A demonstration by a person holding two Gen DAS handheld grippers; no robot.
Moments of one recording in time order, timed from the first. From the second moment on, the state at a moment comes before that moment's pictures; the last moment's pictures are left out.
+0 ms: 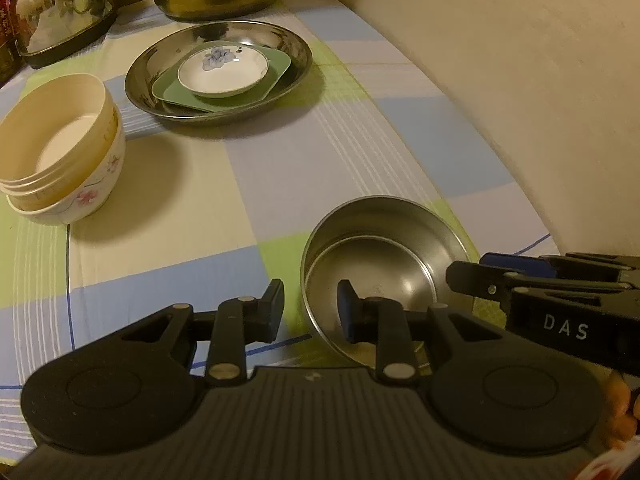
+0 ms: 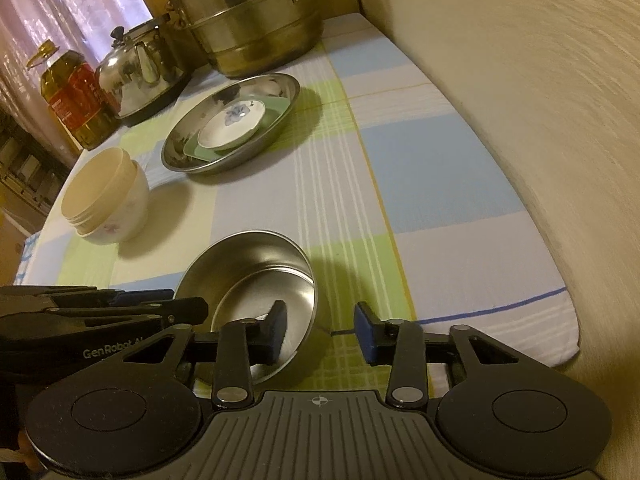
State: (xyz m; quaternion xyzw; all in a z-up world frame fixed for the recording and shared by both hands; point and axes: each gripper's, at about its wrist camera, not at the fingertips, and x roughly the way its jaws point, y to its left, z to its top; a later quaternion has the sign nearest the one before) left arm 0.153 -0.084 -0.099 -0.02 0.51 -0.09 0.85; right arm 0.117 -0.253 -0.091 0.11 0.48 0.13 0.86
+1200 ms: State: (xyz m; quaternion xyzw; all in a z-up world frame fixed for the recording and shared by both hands) left arm 0.142 -0.053 -0.075 -0.02 0.49 -0.10 0.87; right arm 0.116 -0.223 -0.072 0.10 0.47 0.14 0.86
